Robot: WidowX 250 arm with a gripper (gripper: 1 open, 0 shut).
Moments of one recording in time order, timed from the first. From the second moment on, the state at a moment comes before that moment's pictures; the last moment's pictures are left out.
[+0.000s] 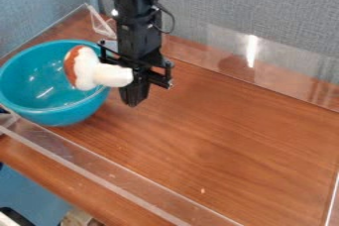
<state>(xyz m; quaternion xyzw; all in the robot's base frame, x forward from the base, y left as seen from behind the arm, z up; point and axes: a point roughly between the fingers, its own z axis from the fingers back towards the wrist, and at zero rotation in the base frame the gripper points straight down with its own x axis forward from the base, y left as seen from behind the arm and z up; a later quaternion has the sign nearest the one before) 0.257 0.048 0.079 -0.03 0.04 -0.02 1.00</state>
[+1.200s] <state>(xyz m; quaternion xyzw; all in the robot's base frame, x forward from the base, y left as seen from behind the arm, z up) 0.257 0.047 0.072 -0.04 0.02 -0.04 1.00</state>
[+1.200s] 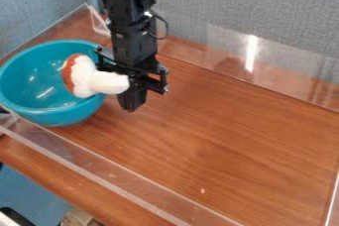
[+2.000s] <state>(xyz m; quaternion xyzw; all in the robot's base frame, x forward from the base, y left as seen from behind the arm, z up) 0.254 -0.030 0.062 -0.05 0.02 -0.14 0.99</state>
